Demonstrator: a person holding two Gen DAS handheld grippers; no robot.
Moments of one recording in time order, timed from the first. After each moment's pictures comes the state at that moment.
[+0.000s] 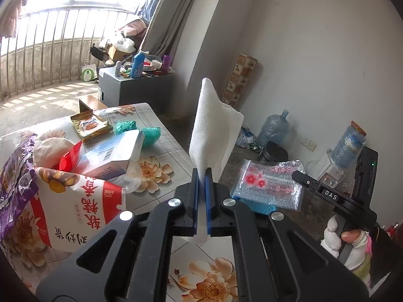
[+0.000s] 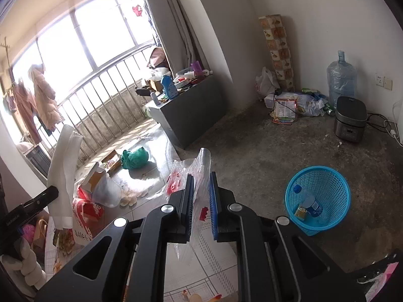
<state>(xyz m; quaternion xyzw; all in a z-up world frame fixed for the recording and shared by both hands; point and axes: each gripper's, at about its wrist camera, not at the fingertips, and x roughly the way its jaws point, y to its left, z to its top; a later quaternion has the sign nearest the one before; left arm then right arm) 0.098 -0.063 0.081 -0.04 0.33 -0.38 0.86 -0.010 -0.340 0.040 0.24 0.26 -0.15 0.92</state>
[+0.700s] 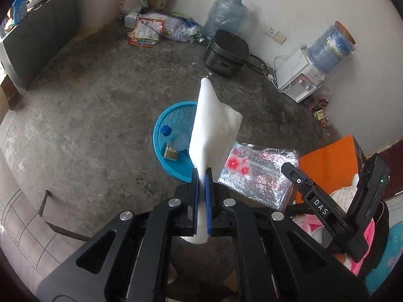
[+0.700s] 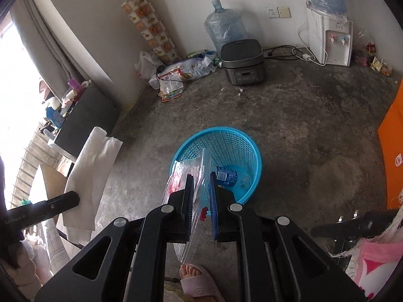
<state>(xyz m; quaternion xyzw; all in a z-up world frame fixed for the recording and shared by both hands) 0.118 -0.428 -0.080 0.14 0.55 -0.49 0.66 -0.072 -0.531 -0.112 0.38 0.31 -0.38 0.78</state>
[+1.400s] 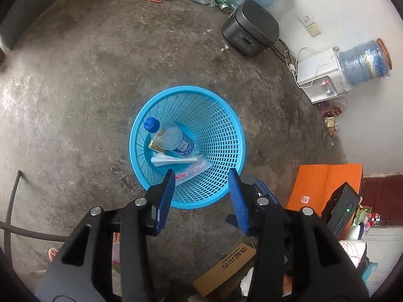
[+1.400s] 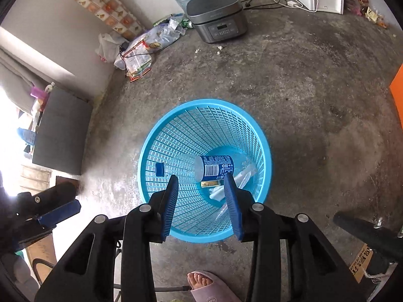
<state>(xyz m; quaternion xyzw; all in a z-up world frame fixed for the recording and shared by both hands) 0.175 -0.539 -0.170 0.10 0.65 -0.43 0.62 -0.019 -0.617 -0.224 0.48 0.35 -0.38 0.71</state>
